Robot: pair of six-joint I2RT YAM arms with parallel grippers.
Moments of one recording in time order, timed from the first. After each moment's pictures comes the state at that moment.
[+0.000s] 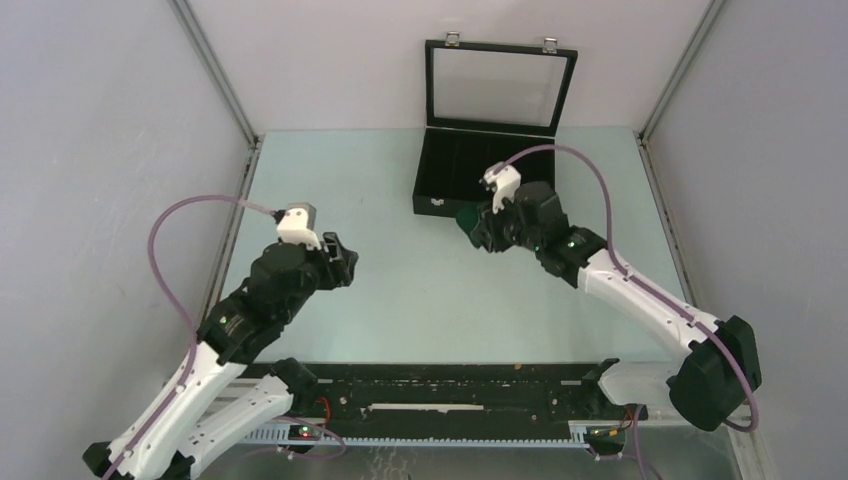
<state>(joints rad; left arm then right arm) -0.64 0.65 0.87 -0.66 -0.31 -0.45 0.64 1.25 0.95 -0.24 -0.09 0.10</state>
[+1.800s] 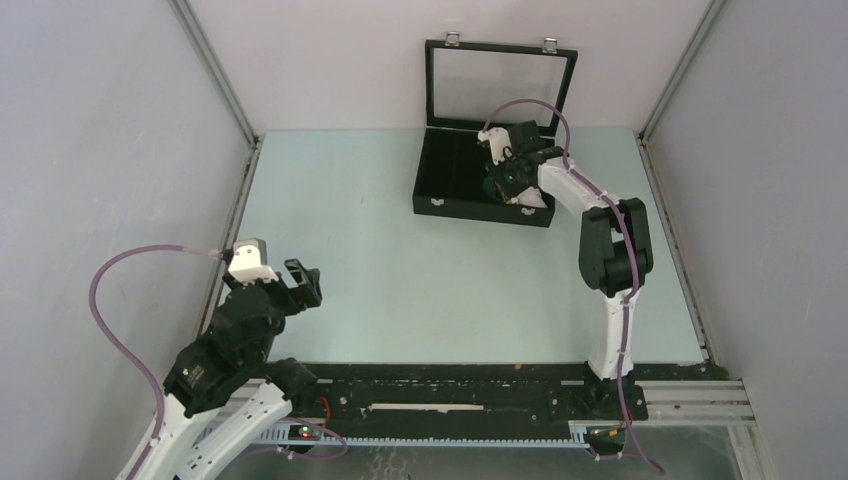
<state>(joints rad) -0.64 0.32 0.80 -0.86 -0.60 -0.44 0.28 2.09 1.72 -0.55 -0.15 -0.31</state>
